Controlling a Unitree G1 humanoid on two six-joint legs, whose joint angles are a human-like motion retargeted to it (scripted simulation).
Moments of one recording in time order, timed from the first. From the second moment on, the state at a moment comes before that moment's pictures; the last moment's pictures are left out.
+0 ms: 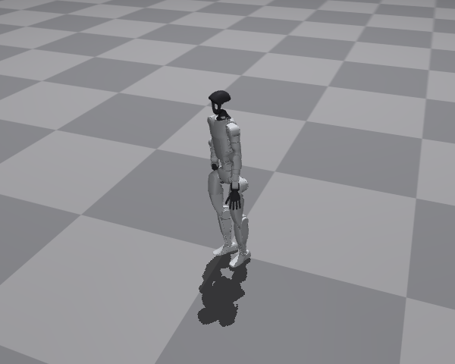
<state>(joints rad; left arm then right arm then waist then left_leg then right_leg) 0.00 0.10 0.02 1.33 0.49 0.05 0.27 0.05 -0.15 -0.04 1.47 -0.94 0.13 0.20 -0.25 0.03 -0.04 -0.05 -0.07 0.02 0.04 -0.02 -0.01 0.01 -0.05 -0.50 -0.03 0.07 -0.04</state>
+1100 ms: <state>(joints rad) -0.10 0.05 0.04 1.58 0.50 0.10 -0.08 0.02 -0.14 -0.04 1.42 -0.94 0.10 0.20 -0.08 -0.02 -0.03 -0.09 -0.04 0.16 0.04 -0.04 0.00 -0.07 -0.03 -0.28 0.04 0.07 -0.01</state>
